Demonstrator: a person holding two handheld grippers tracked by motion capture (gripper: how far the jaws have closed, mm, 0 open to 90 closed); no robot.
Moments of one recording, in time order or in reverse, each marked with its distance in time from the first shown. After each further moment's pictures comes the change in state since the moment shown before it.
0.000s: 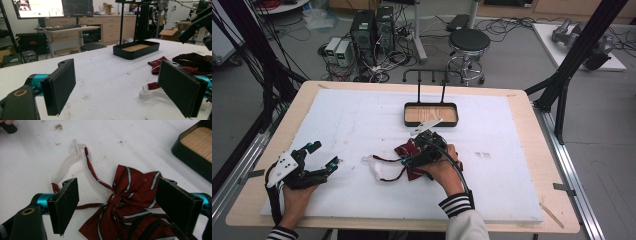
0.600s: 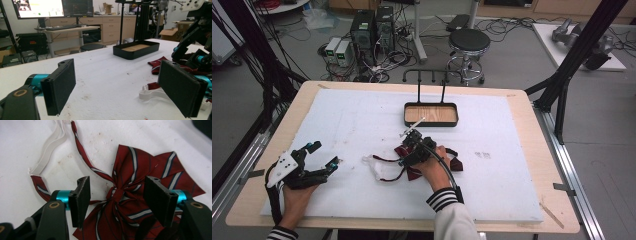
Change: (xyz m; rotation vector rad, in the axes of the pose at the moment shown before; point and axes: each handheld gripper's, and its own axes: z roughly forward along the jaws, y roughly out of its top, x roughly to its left) left arm 0.000 0.000 0.000 -0.001 0.000 -0.002; right arm 0.001 0.008 0.038 0.224 -0.027 0.041
